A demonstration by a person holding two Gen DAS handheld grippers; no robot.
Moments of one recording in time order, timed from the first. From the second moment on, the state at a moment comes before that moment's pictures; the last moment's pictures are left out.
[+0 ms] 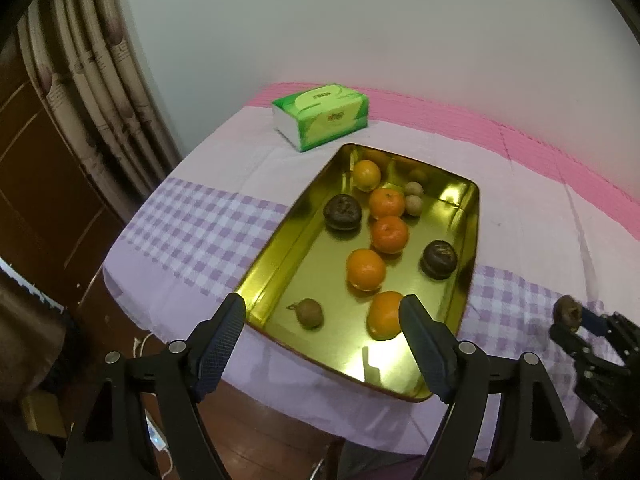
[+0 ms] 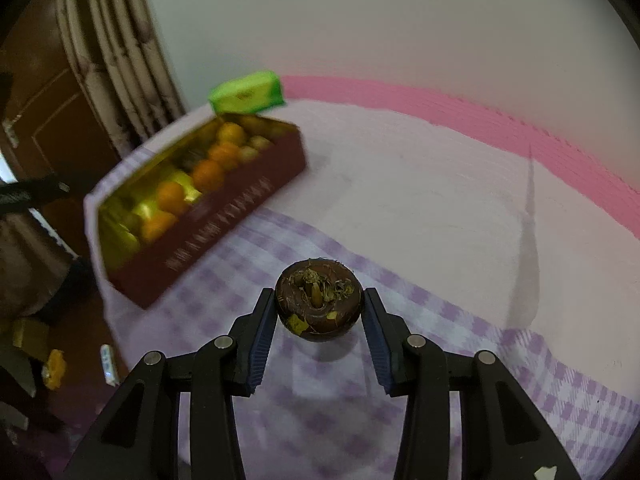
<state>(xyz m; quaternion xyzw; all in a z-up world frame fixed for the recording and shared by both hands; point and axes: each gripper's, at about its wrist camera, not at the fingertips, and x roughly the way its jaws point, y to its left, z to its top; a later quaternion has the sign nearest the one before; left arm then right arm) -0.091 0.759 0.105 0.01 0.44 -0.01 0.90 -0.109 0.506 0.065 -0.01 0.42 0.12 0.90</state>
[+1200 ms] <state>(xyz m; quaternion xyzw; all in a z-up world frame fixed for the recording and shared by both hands) -0.071 0.837 0.092 -0.03 0.44 0.12 0.89 -0.049 0.683 0.065 -0.05 0.44 0.27 0.85</state>
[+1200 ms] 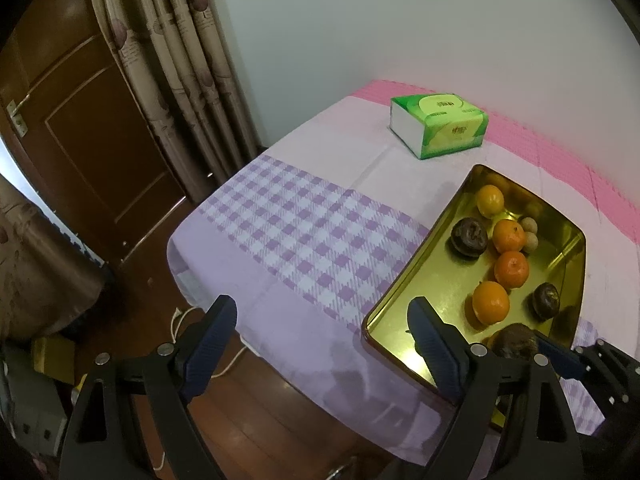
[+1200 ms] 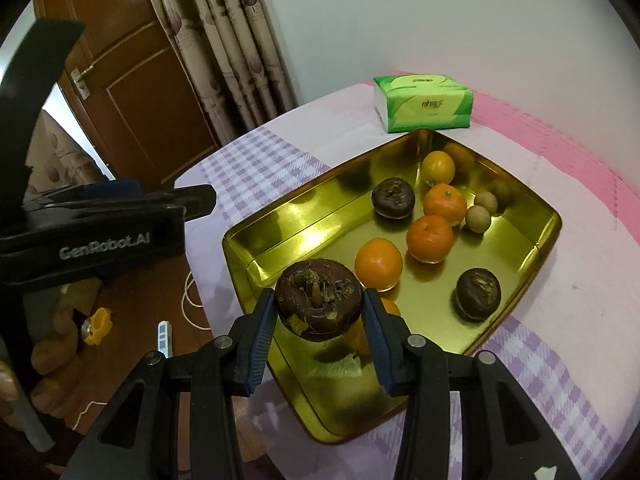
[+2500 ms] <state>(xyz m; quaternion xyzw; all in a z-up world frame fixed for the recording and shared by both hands) -0.064 0.830 0.081 -0.03 0.46 0.09 0.88 -0.034 0.692 0.049 -0.04 0.45 0.28 0.85</state>
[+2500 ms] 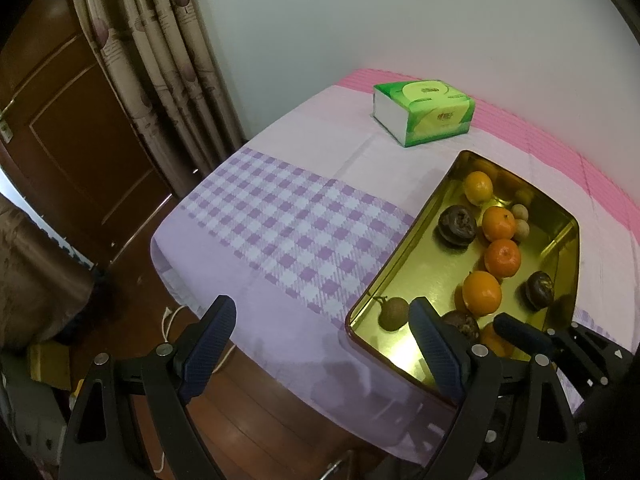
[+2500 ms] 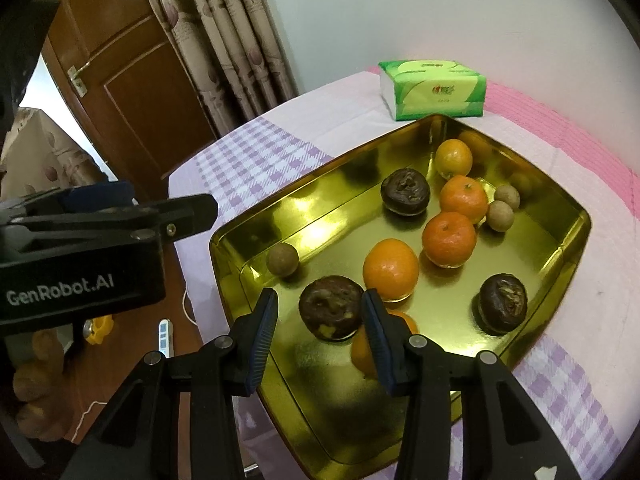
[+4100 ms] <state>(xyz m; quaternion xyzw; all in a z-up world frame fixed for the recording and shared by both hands) -0.187 0.806 0.224 -0.03 0.18 0.02 0.98 -0.139 0.616 0.175 -0.05 0.20 0.09 0.97</state>
